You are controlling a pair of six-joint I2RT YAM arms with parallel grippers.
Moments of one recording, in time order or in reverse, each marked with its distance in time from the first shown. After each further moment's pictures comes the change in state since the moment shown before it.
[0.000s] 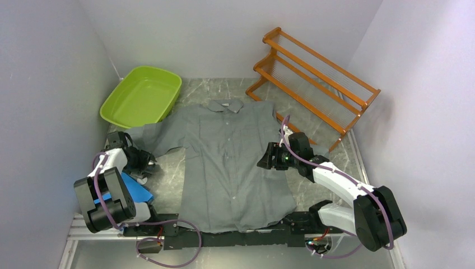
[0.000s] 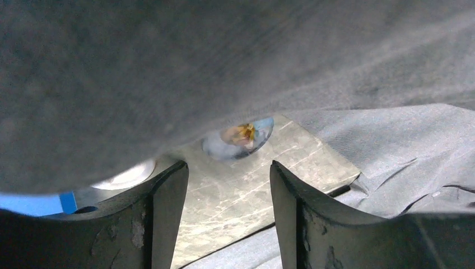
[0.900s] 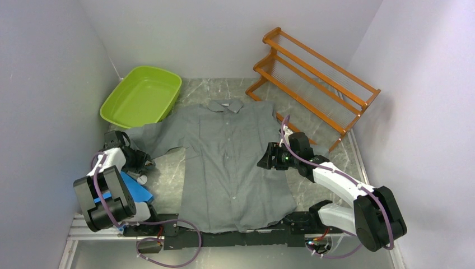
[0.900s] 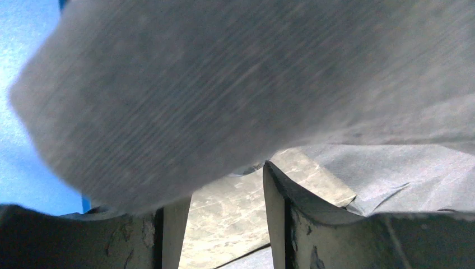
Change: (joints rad) left arm 0.027 -0.005 0.003 0.023 -0.059 -0.002; right arm 0.000 -0.002 0.000 0.000 0.000 -0.003
